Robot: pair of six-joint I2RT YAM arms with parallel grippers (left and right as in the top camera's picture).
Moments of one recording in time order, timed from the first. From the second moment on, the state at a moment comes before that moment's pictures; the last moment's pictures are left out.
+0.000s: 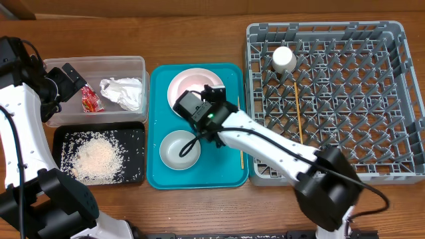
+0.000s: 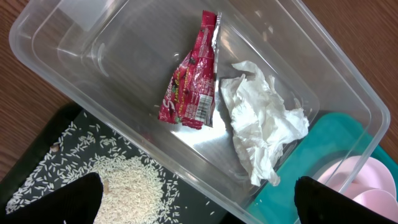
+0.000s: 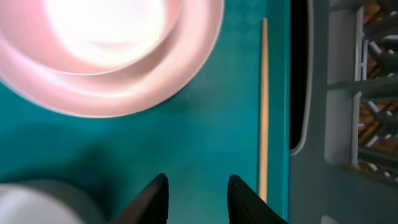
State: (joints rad) left arm 0.47 1.75 1.66 -1.09 0.13 -0.33; right arm 0.87 1.96 1.56 -0.95 0.38 0.79
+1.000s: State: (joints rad) left arm 0.47 1.75 1.66 -1.09 0.13 -0.33; right arm 0.78 2.09 1.48 -0.96 0.41 0.90
